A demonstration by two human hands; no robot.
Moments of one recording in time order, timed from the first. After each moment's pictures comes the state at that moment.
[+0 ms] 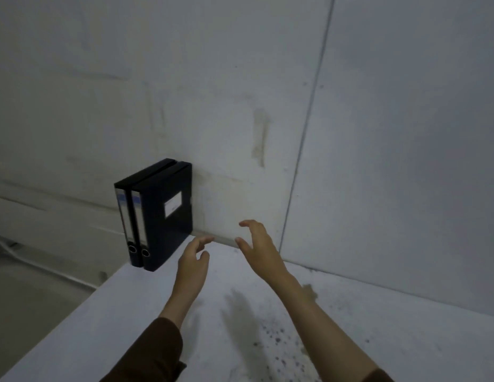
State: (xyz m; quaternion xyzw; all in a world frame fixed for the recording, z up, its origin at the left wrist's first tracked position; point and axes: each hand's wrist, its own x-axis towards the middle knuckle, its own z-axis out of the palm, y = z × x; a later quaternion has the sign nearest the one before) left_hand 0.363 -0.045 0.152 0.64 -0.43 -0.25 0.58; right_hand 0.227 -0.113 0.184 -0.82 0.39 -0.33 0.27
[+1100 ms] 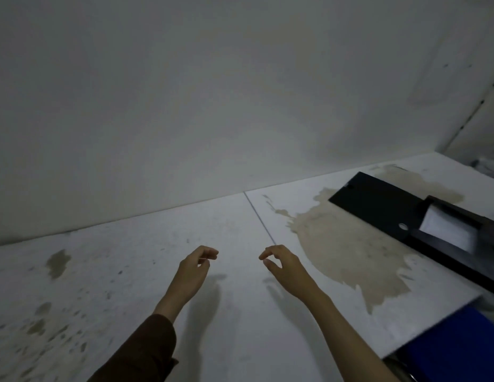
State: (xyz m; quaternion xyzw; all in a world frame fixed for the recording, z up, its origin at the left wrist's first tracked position) left_hand -0.184 -0.060 0.052 0.52 -0.68 -0.44 0.28; right_hand -0.401 0.005 0.050 -0.59 0.68 -0.33 0.28
